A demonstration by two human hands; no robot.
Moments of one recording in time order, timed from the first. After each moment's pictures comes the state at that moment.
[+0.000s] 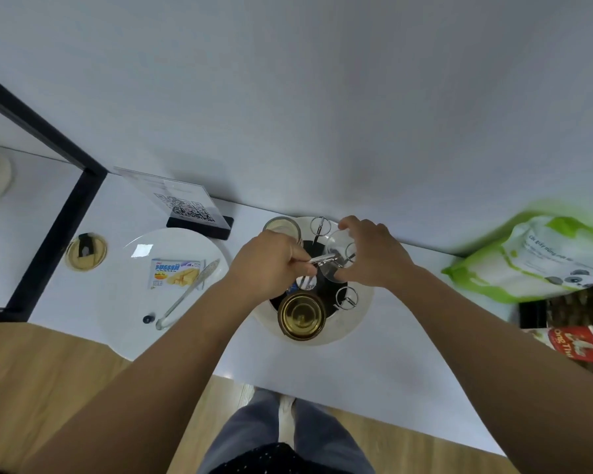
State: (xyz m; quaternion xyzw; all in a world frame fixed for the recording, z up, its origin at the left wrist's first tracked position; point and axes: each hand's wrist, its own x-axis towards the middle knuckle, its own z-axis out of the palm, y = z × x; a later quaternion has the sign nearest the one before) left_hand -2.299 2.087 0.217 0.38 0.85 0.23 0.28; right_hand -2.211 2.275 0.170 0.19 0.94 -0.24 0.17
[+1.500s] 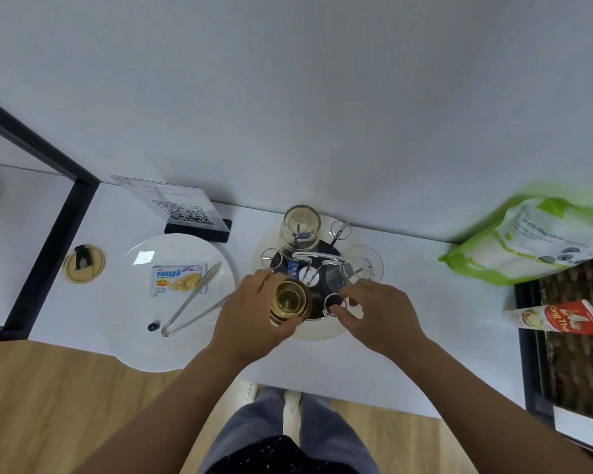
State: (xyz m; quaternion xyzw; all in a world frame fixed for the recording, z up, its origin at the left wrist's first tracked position) left_hand -2.249 2.010 0.164 0.35 0.89 0.22 0.19; right_hand -2.124 2.204 0.175 0.18 0.96 -0.21 0.03
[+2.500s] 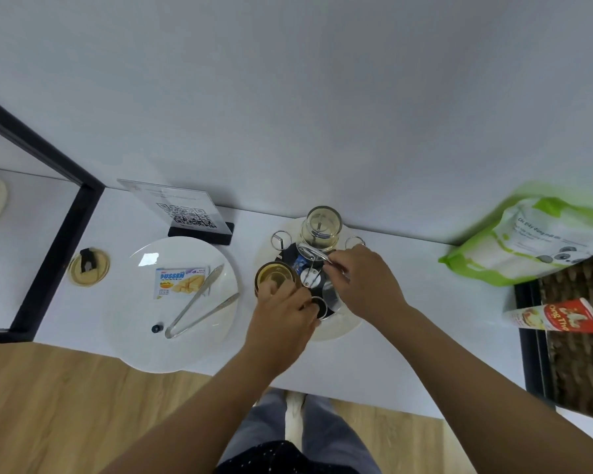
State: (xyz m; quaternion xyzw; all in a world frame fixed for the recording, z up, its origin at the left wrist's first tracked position) left_hand -2.223 2.031 0.167 0.53 0.84 0.08 0.00; right_hand -2.173 2.208 0.192 0.19 0.94 -0.27 0.01
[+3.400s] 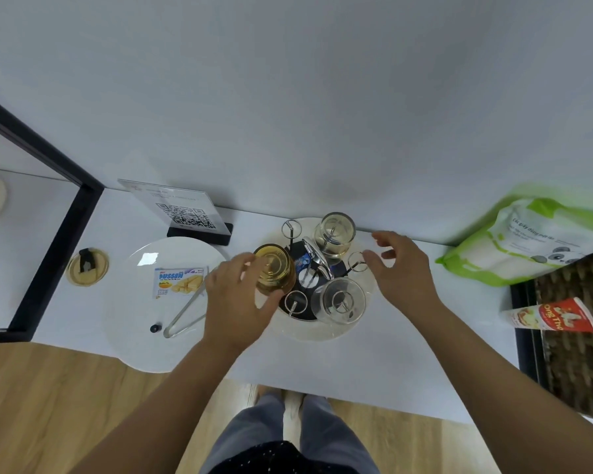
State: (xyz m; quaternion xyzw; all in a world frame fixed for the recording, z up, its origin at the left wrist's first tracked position) left_hand -2.266 2.006 0.169 0.31 0.93 0.21 0.06; right_hand -2.150 2.244 0.196 0.40 0.83 -0.39 -0.05
